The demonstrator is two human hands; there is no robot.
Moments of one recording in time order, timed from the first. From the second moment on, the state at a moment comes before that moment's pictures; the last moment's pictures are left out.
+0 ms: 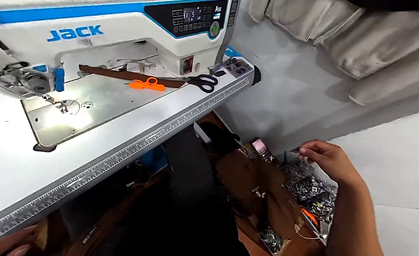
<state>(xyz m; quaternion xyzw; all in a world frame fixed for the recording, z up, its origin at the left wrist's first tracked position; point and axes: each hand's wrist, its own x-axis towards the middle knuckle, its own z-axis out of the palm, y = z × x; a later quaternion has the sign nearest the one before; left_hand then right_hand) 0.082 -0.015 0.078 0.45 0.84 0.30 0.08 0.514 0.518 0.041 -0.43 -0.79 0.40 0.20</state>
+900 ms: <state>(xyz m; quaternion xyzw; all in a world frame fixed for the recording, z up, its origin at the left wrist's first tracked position) -0.044 0.271 0.056 0.49 0.87 0.12 0.01 0.129 0.473 -0.004 -0.07 -0.93 0.26 0.27</state>
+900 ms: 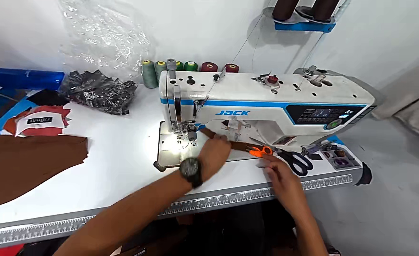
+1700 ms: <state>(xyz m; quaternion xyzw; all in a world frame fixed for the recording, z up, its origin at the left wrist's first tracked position) 0.049 0.053 0.079 0.32 0.85 0.40 -0.07 0.099 0.256 0.053 0.12 -0.76 0.64 -0.04</state>
